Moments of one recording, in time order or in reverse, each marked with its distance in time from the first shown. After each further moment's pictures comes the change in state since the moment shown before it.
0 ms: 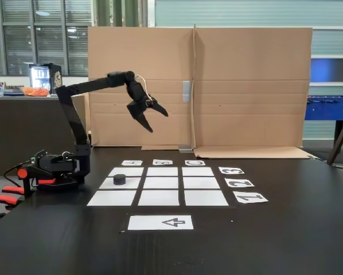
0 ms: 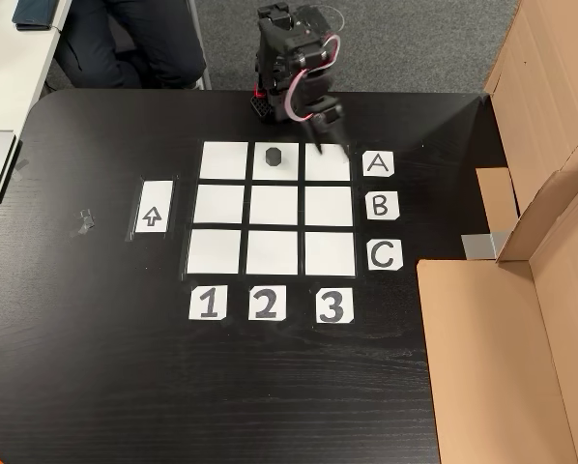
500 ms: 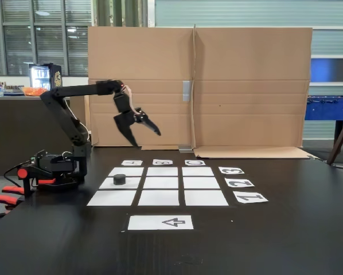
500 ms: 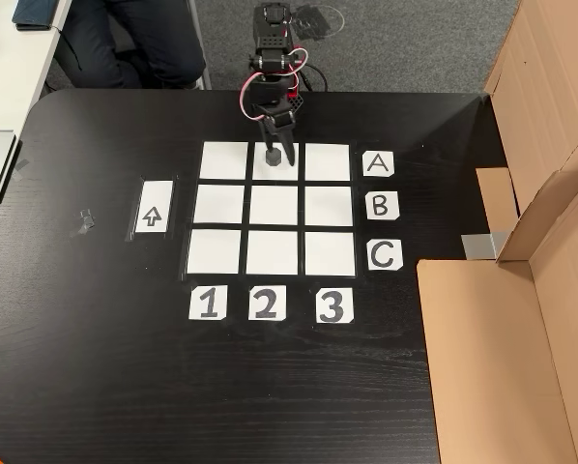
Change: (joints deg) arm 21.0 12.5 20.7 -0.2 -14.5
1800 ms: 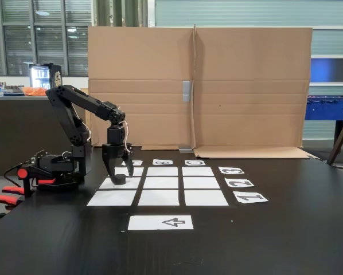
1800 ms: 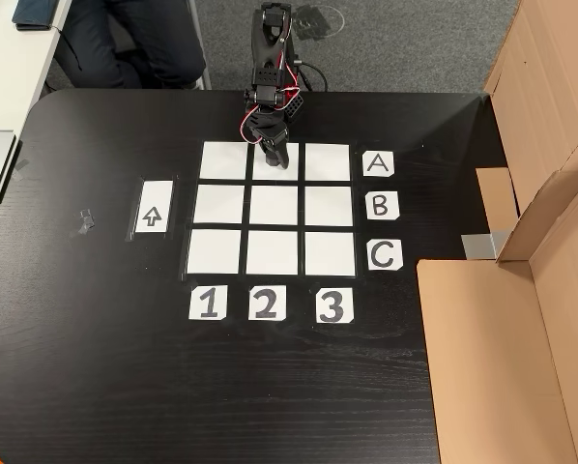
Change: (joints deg) arm 8.6 -4.9 30.1 -11.2 -20.0
